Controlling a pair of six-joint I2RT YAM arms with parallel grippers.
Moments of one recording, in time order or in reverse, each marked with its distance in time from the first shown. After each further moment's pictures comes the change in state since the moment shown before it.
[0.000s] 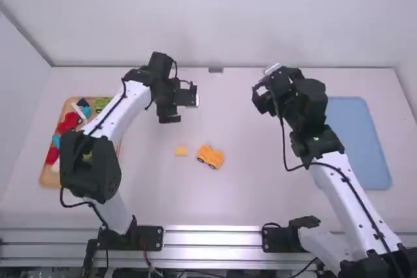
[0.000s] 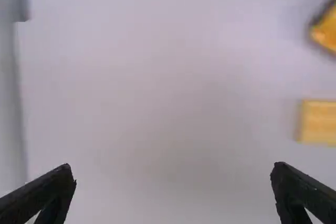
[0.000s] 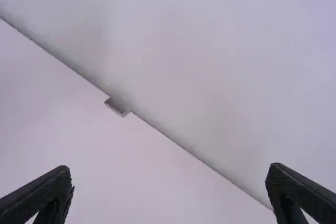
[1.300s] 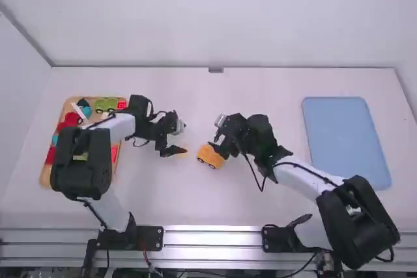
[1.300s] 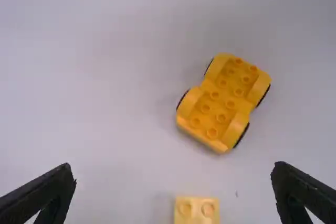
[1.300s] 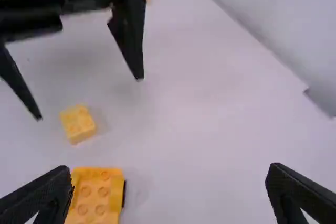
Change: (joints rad) left arm 0.217 0.000 -0.559 0.426 0.748 0.027; right arm 0.271 0.303 -0.372 0.450 -0.286 0.054
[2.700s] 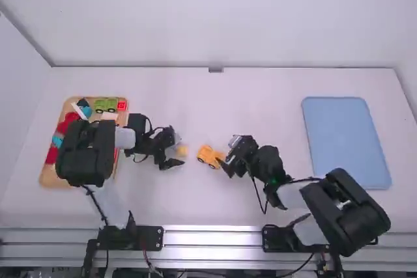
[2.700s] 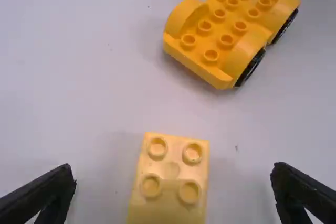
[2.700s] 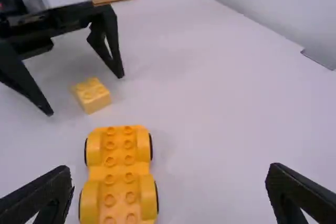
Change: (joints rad) left arm 0.034 0.122 -0.203 0.339 -0.032 -0.050; right arm 0.005 0.064 -0.378 0.599 0.069 0.178
